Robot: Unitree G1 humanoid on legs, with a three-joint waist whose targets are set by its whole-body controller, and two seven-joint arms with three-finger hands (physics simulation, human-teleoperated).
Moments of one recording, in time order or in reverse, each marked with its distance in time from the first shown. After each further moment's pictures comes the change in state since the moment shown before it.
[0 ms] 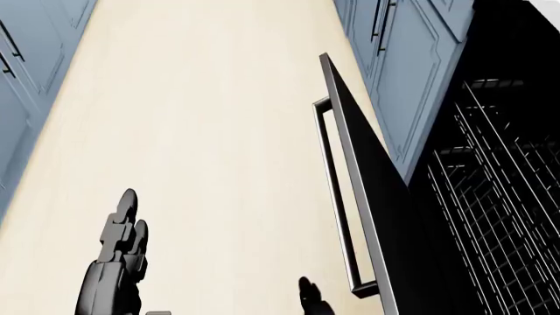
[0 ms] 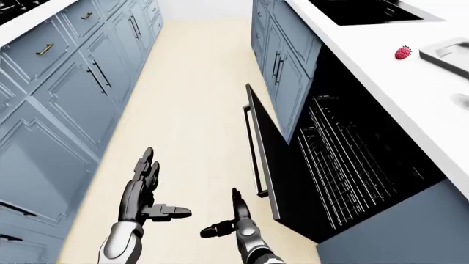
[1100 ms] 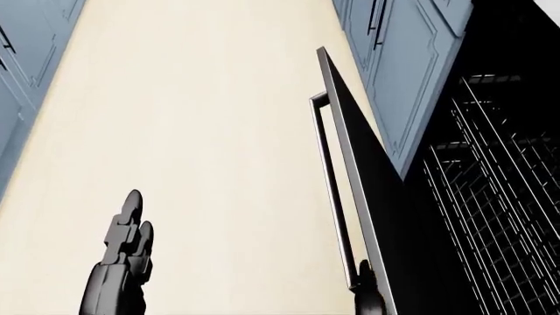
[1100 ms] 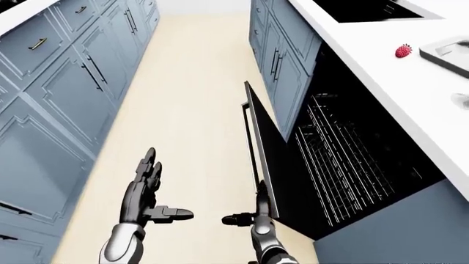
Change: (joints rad) left arm 0.022 -0.005 -0.025 -0.043 -0.006 0.024 0.003; right arm 0.020 -0.097 0.024 -0.010 0.042 -0.088 -0.226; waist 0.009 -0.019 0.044
